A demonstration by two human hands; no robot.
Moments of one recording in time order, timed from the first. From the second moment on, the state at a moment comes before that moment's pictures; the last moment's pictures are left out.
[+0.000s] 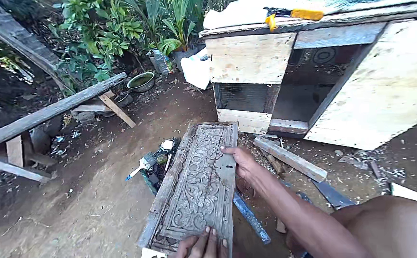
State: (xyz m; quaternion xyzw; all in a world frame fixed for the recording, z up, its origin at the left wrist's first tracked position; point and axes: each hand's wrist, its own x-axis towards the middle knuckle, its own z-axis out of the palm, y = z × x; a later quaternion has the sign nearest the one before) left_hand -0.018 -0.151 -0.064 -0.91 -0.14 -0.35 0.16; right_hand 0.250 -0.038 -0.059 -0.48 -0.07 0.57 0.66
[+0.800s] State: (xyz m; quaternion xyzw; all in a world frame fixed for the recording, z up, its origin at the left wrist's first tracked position) left_hand 0.196 0.038 -0.022 -0.61 -0.15 -0.50 -0.60; right_hand 0.463 -0.153 0.153 -0.67 -0.62 -0.10 0.40
